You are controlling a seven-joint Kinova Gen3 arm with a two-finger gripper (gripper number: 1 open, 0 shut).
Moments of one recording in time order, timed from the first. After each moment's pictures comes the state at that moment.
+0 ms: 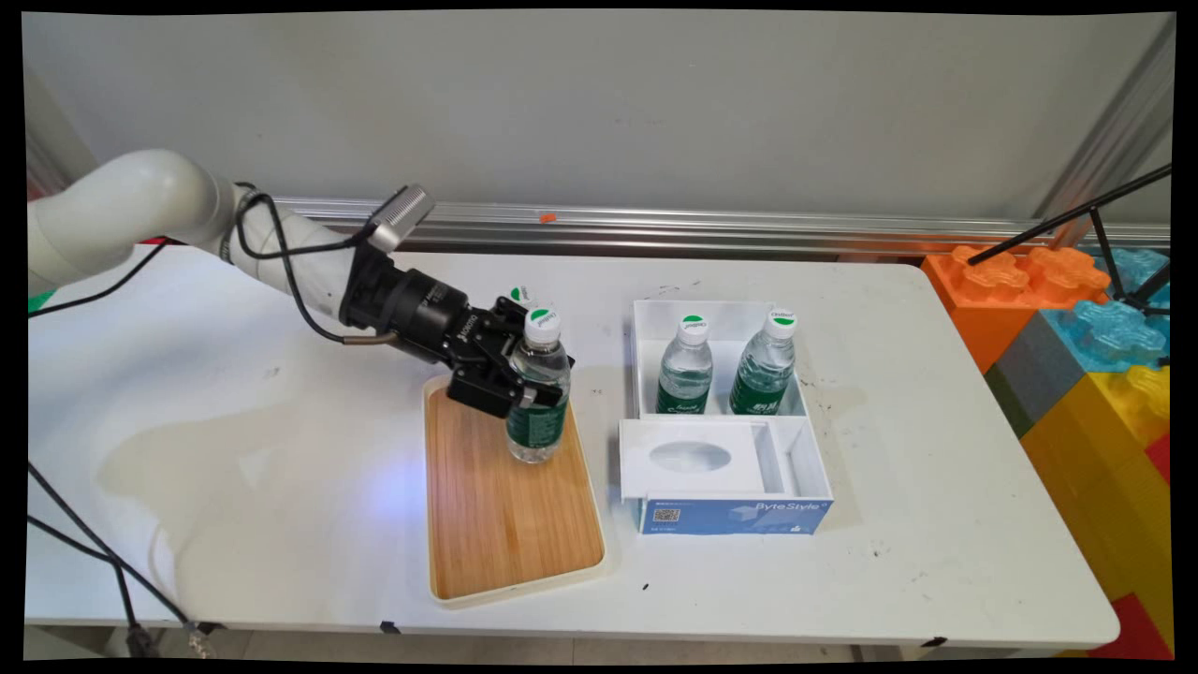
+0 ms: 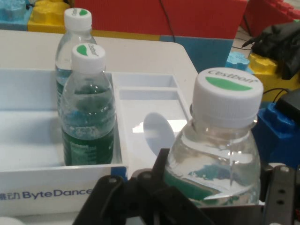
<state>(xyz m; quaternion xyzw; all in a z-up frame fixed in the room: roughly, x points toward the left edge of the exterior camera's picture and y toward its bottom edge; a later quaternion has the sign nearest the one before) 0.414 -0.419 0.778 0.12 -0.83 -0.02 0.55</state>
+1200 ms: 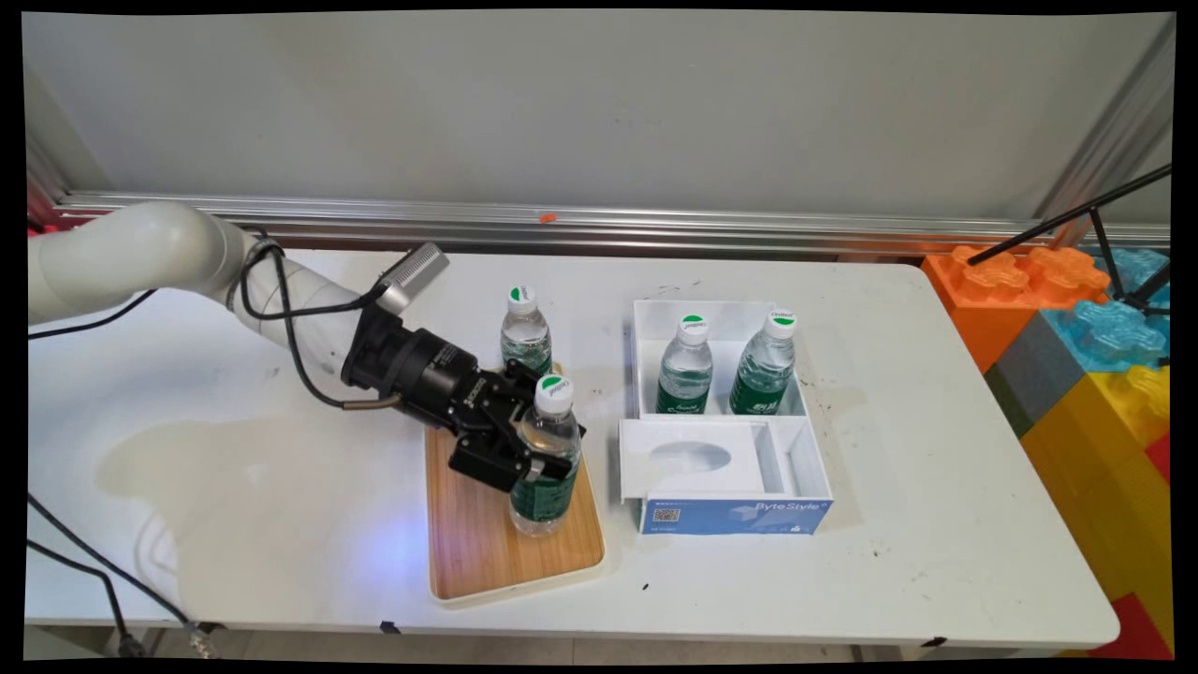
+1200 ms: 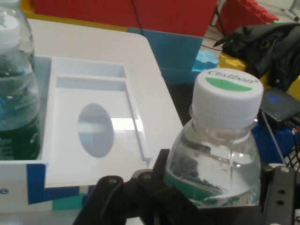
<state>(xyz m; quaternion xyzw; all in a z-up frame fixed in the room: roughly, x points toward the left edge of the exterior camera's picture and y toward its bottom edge) 0.381 -0.375 0.758 0.12 -0.82 -0.07 0.55</state>
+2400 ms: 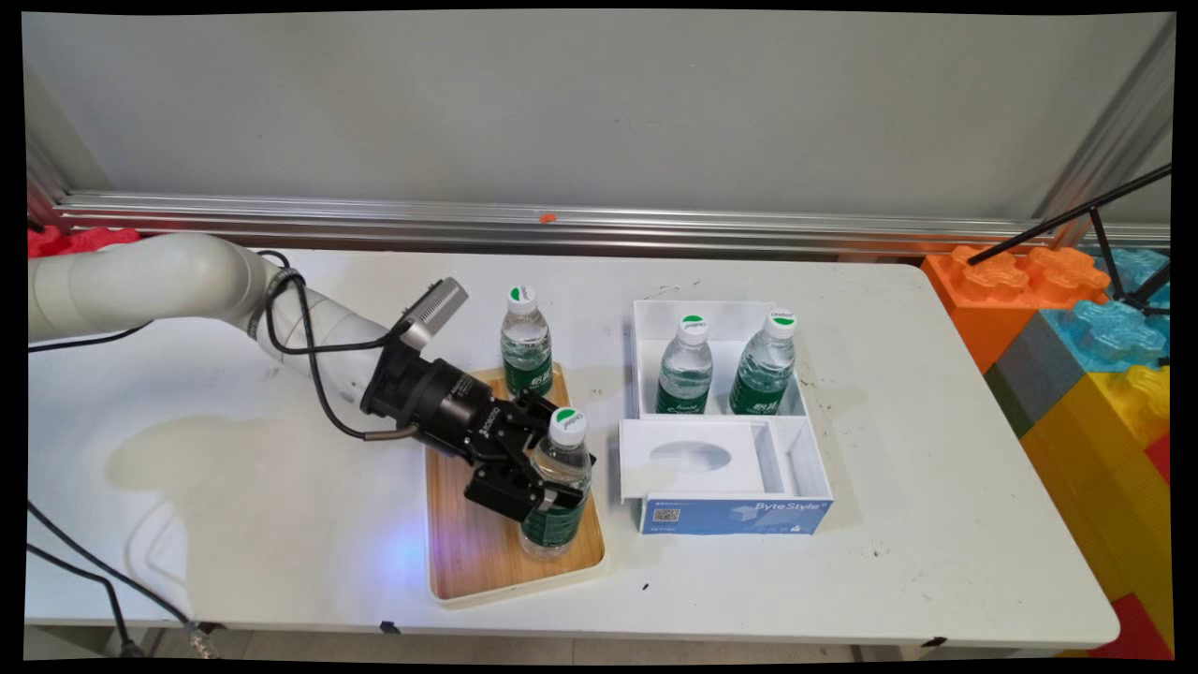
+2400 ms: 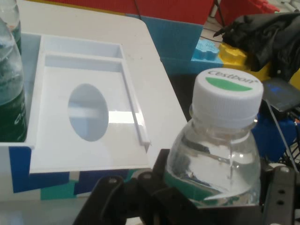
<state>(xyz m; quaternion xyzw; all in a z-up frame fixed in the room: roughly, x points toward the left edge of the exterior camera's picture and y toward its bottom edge) 0.367 -0.371 0.731 0.12 -0.83 -0.07 0.54</state>
